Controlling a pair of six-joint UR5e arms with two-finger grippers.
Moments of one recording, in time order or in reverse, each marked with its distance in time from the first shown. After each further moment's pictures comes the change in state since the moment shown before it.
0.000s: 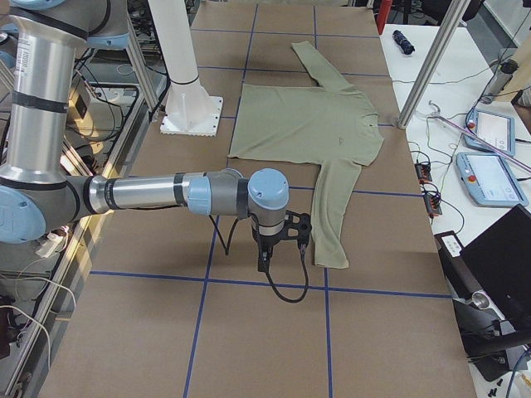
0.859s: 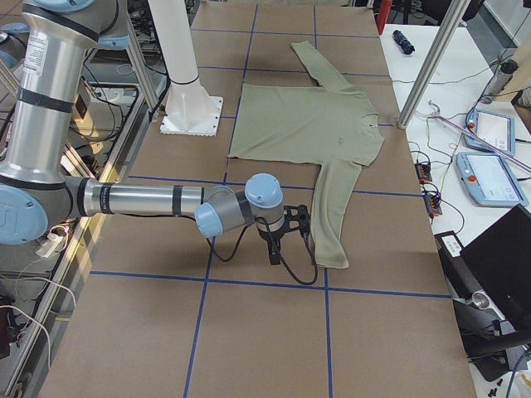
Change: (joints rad) left arm 0.017 -0.062 0.033 -0.147 -0.010 -0.016; right arm -0.198 -0.069 -0.143 0.572 -0.032 0.237
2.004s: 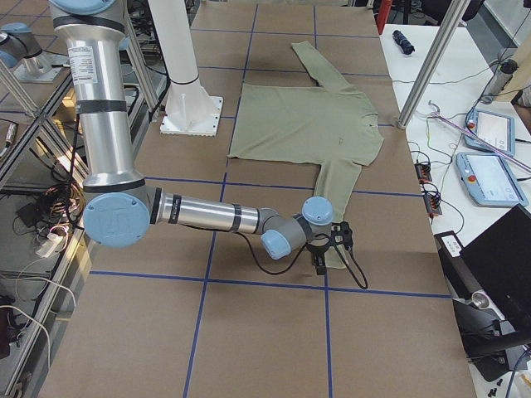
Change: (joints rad) left arm 0.002 -0.010 0.019 -0.061 -0.001 -0.115; right arm -0.146 0.404 -0.516 0.189 -0.112 0.135
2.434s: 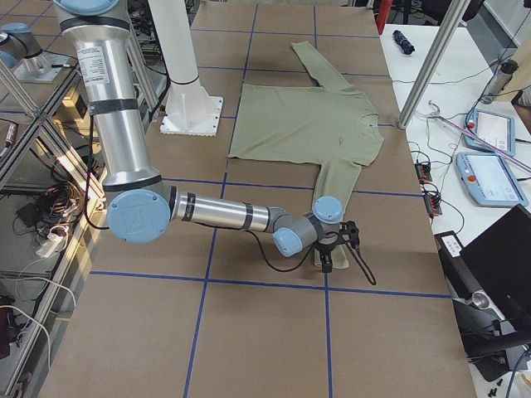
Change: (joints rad) left arm 0.000 -0.008 -0.001 0.000 0.000 -0.001; right arm -0.023 0.059 -0.083 0.000 -0.003 -0.003
